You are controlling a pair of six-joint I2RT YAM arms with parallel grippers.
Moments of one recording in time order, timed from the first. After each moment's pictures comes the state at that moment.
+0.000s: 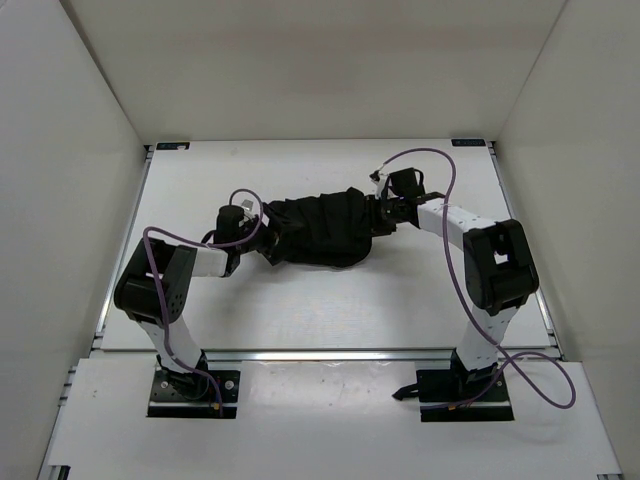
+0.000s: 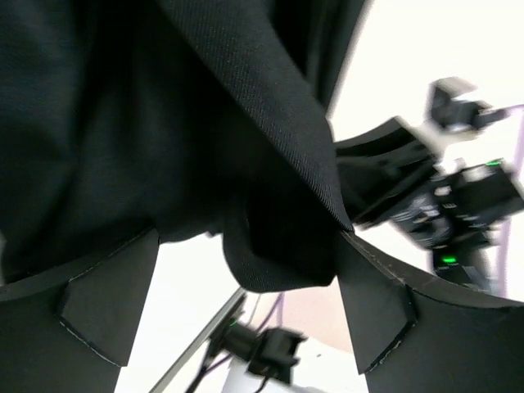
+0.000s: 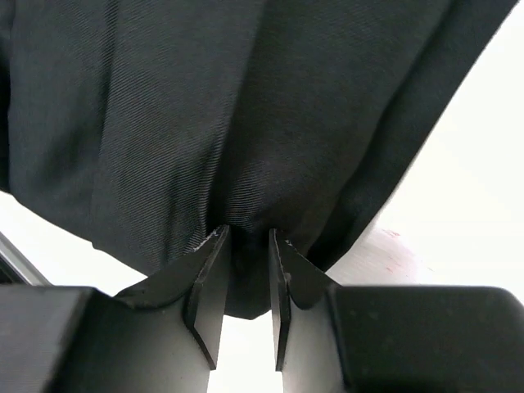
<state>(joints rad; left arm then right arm) -0.28 1.74 0.69 0.52 0.60 -1.30 0.31 1.83 1.21 -0.30 -0.50 0.25</state>
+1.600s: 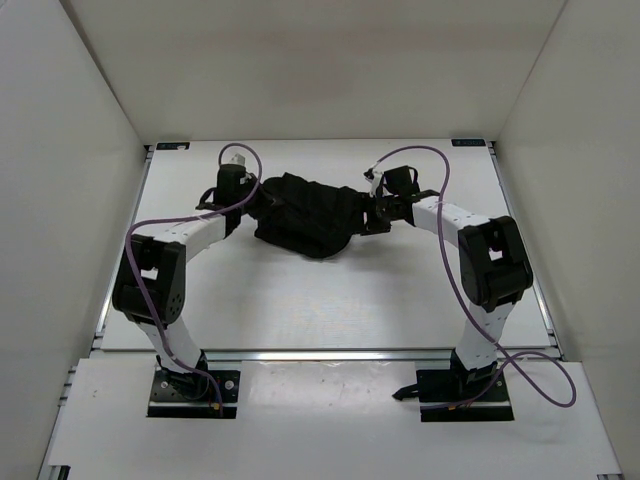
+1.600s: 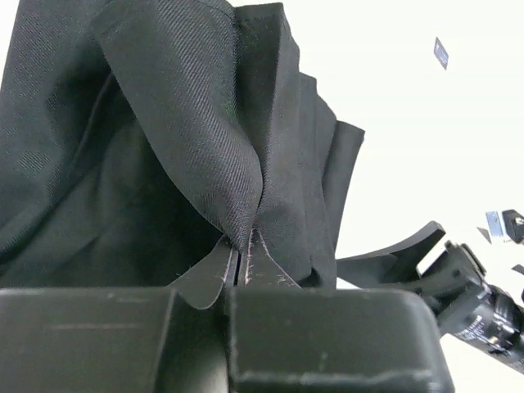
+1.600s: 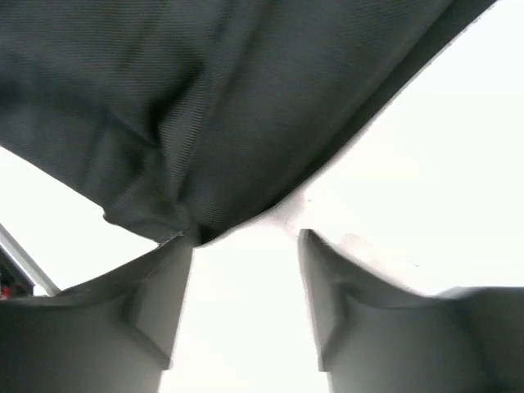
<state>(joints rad) -0.26 1.73 1.07 0.08 0.23 -0.88 0.33 1.87 1.26 -0.28 -0.52 0.25</state>
